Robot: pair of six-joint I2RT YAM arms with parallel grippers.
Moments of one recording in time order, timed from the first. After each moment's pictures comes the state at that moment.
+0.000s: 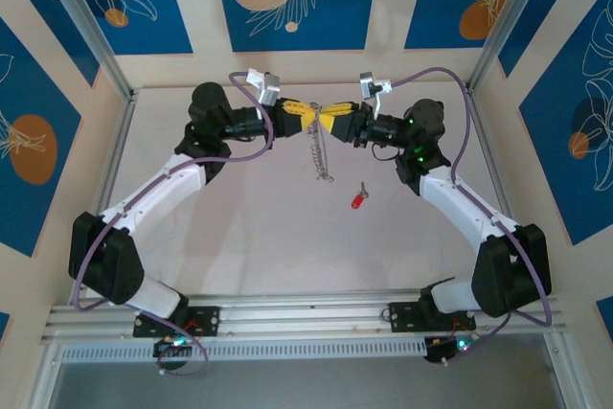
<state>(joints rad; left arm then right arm) -0.49 1.49 1.24 0.43 0.99 -0.28 0.33 1.36 1.00 0.65 -1.02 0.72</state>
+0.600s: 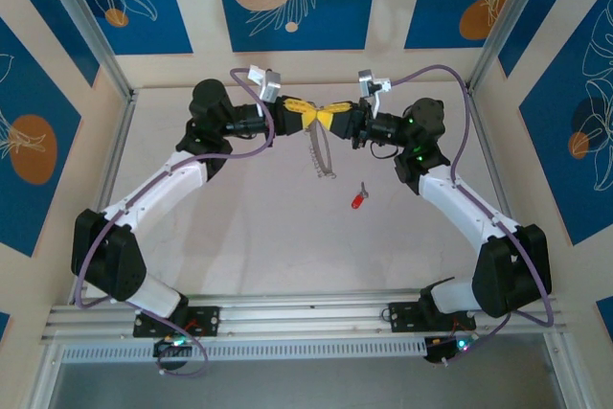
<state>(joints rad) -0.49 1.52 1.27 0.43 1.02 -0.32 0.35 1.36 1.03 0.66 -1.02 0.71</state>
